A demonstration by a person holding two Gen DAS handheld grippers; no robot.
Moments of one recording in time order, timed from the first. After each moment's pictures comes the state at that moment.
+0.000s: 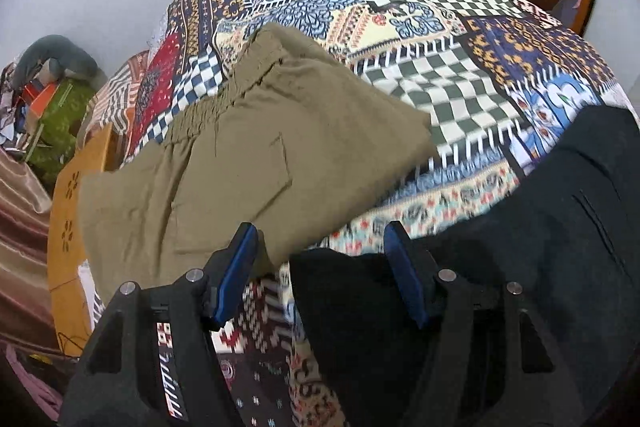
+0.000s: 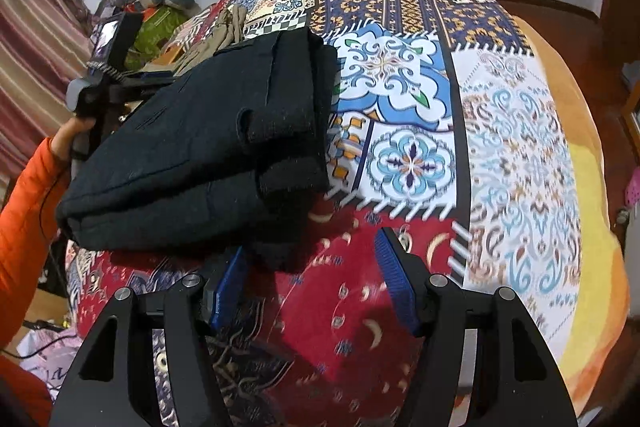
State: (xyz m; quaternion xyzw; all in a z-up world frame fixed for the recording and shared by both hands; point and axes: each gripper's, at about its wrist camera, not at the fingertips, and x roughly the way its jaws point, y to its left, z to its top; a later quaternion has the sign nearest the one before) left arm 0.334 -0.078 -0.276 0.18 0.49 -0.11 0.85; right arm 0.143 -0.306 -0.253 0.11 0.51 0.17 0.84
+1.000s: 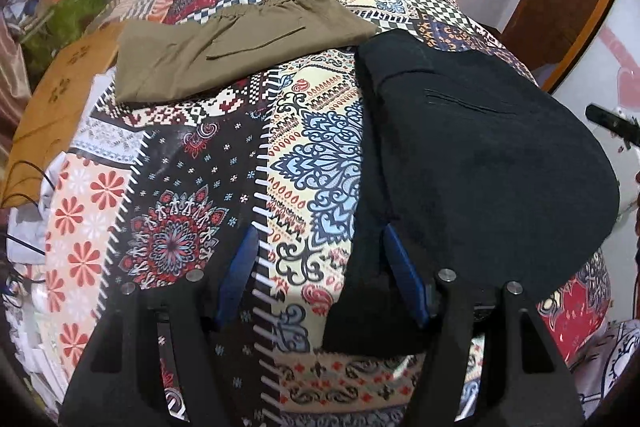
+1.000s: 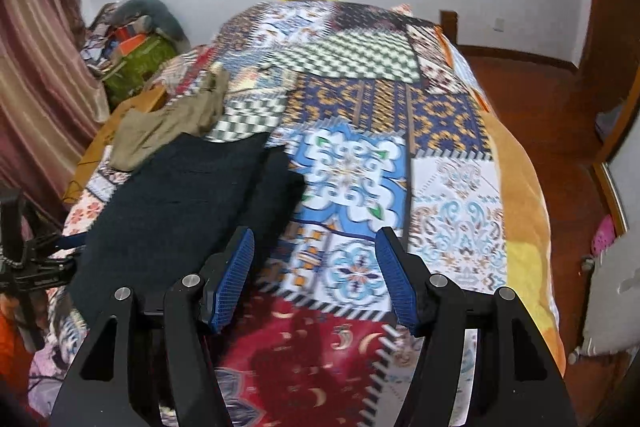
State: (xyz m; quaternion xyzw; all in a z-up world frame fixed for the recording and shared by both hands) left arm 0.156 -0.017 -0.244 0.02 0.50 -0.11 0.86; right arm 0.163 -0.311 -0.188 0.07 0.43 0.14 0.89
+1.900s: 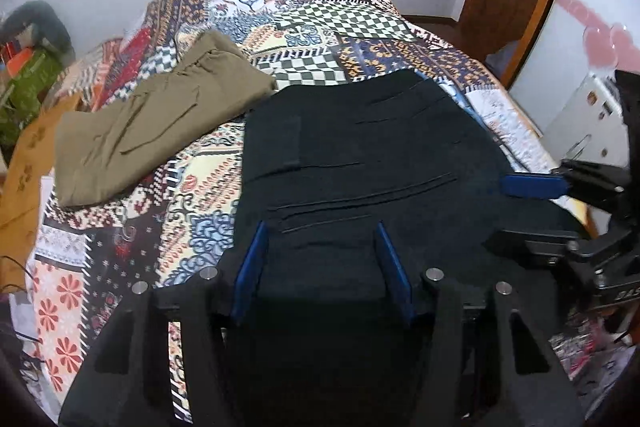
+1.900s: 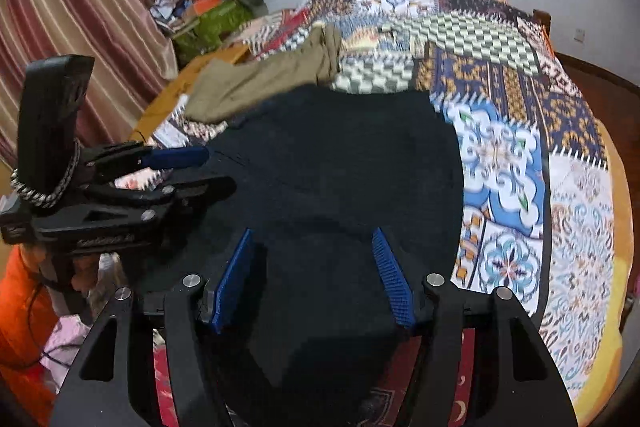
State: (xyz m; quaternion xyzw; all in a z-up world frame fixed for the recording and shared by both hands) left arm 0.196 -0.106 -0.232 0.08 0.46 -0.18 0.87; right arm 0.159 -0.230 -0.229 0.05 0.46 0.26 0.85
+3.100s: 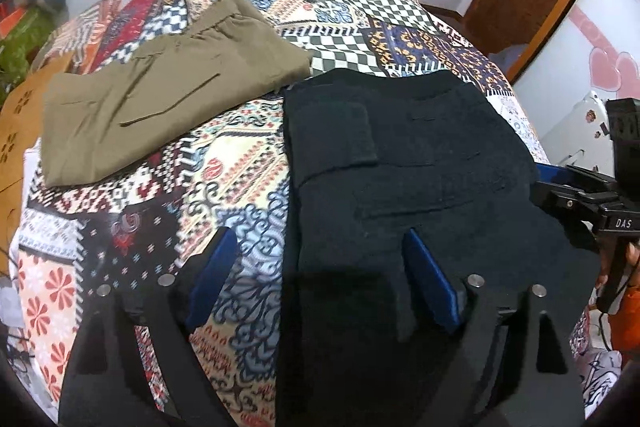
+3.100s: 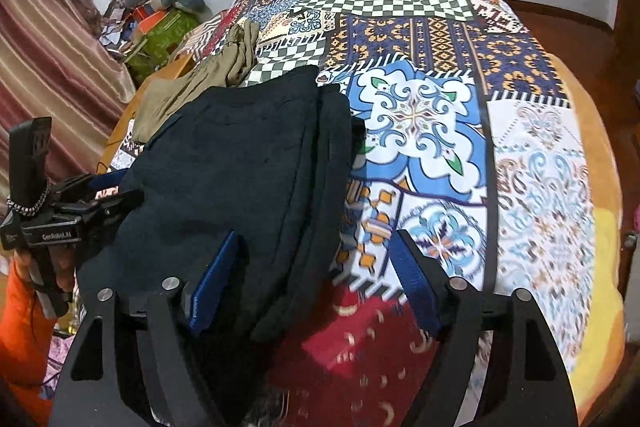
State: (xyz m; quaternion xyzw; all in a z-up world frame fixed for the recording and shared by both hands) left arm 0.239 -0.070 -0.242 0.02 0.52 -0.20 0.83; right arm 0.190 -0.291 -0.243 0.14 0.50 0.20 0.83
